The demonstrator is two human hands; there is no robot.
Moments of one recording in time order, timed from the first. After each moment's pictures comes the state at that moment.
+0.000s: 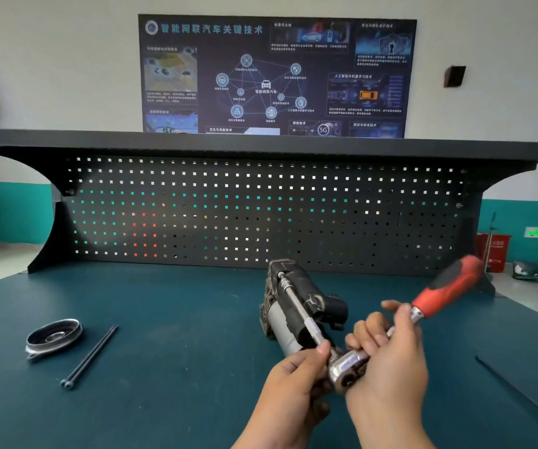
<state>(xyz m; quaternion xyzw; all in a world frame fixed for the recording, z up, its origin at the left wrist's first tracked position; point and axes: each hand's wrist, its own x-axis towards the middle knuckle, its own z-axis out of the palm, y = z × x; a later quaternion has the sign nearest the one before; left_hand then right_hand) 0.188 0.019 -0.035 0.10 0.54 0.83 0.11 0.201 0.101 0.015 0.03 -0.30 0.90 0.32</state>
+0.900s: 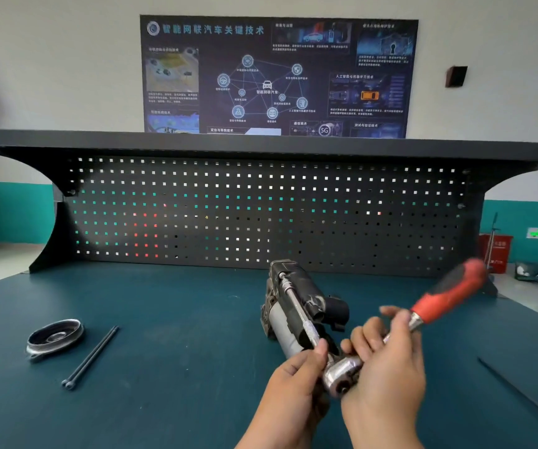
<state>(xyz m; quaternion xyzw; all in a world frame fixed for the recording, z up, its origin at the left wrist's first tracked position) 0.156 0.018 -0.072 0.18 0.55 0.81 0.06 0.208 0.091 0.014 0.03 -0.35 0.87 0.35</state>
